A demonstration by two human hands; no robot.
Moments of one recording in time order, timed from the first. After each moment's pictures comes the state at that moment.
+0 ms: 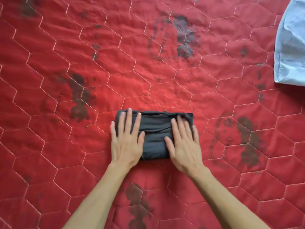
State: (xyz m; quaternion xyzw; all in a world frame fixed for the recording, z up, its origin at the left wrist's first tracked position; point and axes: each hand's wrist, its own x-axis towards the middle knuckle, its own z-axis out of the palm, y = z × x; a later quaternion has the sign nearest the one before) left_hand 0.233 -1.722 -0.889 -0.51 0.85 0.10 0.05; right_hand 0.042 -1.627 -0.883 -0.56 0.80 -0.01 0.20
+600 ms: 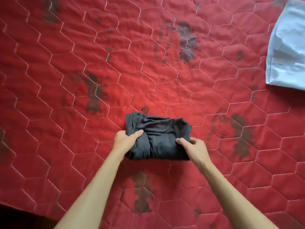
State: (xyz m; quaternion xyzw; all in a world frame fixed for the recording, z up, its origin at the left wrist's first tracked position) left_hand 0.246 -1.730 -0.823 -0.76 0.38 0.52 0.04; right_hand 0.033 -1.609 -0.815 -0.10 0.81 -0.24 0.53
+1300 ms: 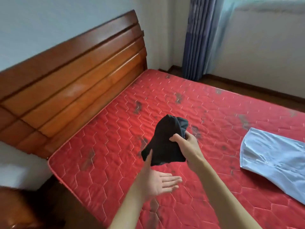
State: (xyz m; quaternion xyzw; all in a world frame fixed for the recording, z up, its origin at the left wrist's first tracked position) left_hand 0.248 -1.610 -0.425 -0.44 -0.01 0.87 -0.23; right_hand 0.089 -1.643 -0.358 -0.33 0.62 -0.45 0.56
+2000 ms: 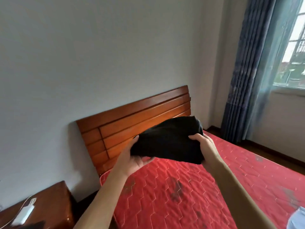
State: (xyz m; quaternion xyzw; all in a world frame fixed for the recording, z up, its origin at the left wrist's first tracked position) left_hand 0.439 -1.513 -0.163 -0.36 0.21 0.67 -0.61; right_hand 0.184 -1.541 -0.122 -0.44 0.43 -0.52 0.59
